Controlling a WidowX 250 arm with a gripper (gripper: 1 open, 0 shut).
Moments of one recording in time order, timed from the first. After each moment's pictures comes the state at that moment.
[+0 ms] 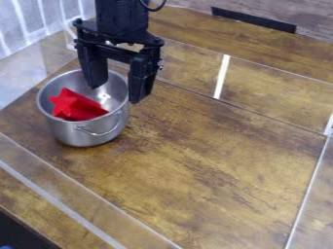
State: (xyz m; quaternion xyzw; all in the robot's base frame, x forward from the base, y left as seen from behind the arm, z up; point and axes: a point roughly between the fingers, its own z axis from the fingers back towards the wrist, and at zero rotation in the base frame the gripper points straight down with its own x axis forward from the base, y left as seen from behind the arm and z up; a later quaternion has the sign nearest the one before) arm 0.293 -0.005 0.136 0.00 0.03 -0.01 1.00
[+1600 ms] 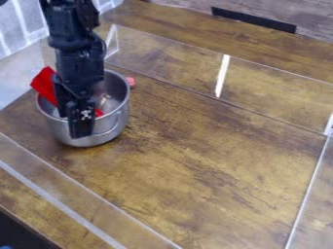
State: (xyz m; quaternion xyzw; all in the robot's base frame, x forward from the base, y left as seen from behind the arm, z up) arm 0.285 0.064 0.060 -0.02 0.06 -0.28 0.96
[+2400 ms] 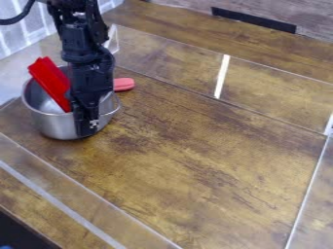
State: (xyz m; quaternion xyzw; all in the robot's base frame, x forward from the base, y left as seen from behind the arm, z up) arm 0.303 0.068 0.038 -0.01 0.04 -0.31 0.95
